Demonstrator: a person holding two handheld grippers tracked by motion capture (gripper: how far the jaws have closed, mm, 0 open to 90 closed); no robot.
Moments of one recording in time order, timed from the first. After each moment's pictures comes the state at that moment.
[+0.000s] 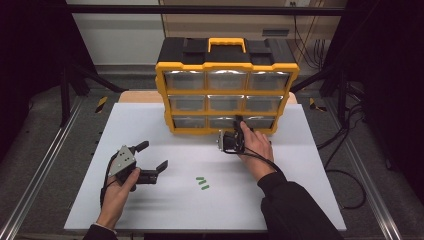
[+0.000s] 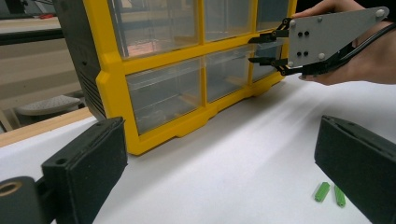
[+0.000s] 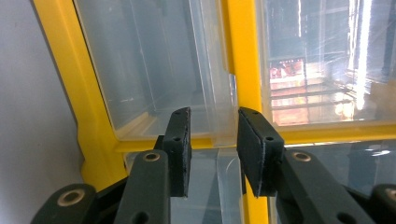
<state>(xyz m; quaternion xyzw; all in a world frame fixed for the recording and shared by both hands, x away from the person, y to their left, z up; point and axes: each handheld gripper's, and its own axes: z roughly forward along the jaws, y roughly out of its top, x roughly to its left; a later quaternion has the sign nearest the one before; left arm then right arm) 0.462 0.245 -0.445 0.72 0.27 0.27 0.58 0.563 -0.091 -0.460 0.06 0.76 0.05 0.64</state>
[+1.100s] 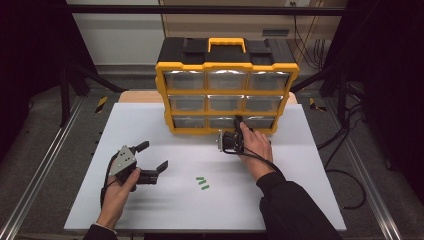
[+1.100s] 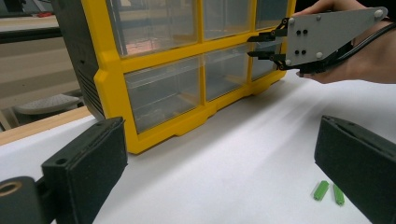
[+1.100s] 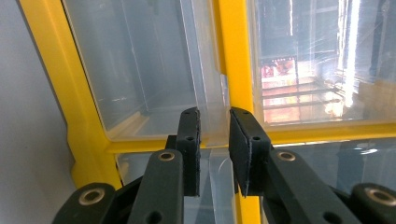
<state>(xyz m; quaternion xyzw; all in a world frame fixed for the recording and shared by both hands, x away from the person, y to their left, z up) 0.462 0.244 -0.445 0.71 0.28 0.27 0.59 0.563 -0.089 -0.460 0.06 0.75 0.04 0.65</state>
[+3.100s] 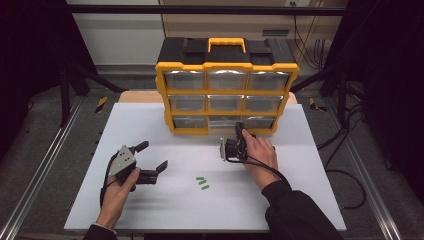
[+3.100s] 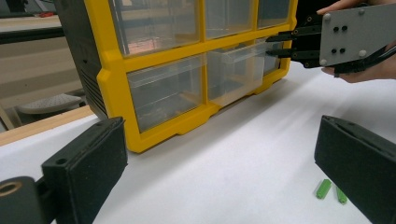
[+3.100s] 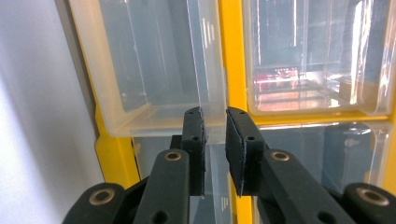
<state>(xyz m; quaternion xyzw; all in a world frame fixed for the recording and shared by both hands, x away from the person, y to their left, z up) 0.462 0.245 -0.445 0.72 0.28 0.27 0.58 0.533 -0.097 -0.456 0.04 0.76 0.06 0.65</state>
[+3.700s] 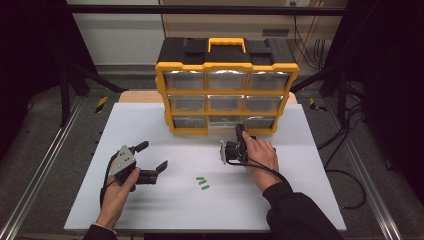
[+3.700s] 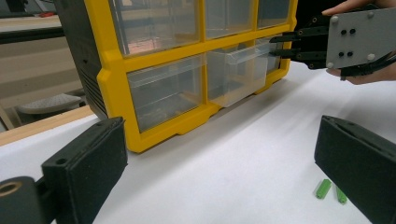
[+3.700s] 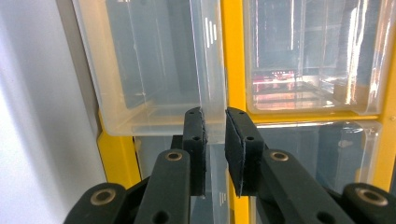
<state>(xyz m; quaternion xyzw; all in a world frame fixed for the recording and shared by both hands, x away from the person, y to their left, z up) 0.462 0.246 -0.445 0.72 0.27 0.27 0.58 0.527 -0.097 -0.457 0.03 0.76 0.05 0.65</state>
